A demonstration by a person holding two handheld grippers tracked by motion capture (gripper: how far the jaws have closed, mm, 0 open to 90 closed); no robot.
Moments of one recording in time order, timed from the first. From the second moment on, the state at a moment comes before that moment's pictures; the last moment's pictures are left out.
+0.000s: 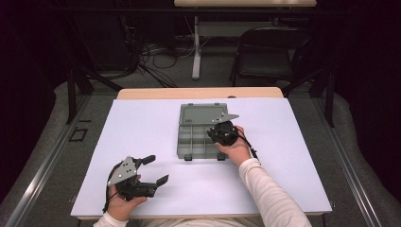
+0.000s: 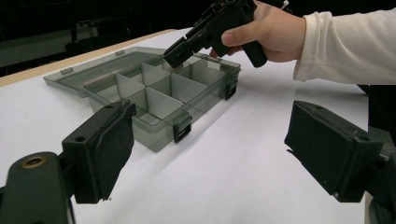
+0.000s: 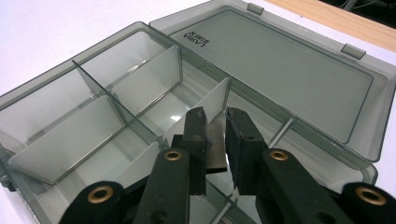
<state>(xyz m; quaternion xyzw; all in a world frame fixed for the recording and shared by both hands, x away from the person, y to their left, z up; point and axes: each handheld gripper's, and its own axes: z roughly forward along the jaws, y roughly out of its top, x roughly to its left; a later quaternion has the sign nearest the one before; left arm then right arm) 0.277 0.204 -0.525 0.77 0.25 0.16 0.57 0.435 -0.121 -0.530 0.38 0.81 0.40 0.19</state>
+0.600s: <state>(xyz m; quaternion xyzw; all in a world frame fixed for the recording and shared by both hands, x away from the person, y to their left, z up) 0.279 0.205 -0.526 0.77 0.26 0.16 0.57 0.431 -0.122 -0.523 0.38 0.81 0.42 0.19</state>
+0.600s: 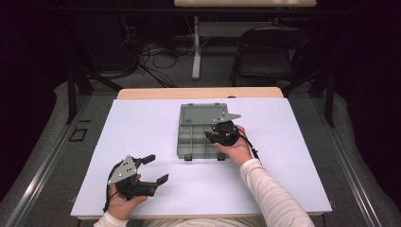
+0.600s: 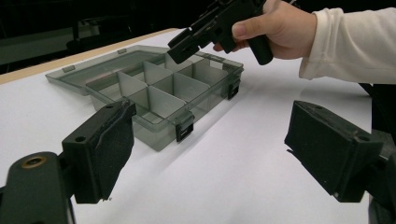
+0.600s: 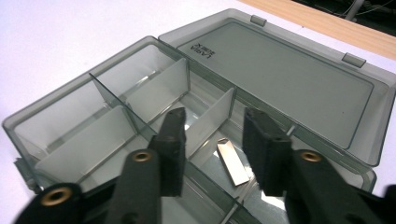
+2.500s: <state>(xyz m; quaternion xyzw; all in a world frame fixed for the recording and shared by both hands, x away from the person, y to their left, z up) 0.282 0.205 -0.526 0.76 0.26 0.17 0.57 0.328 -0.158 -0.508 0.36 0.78 0.49 0.16</state>
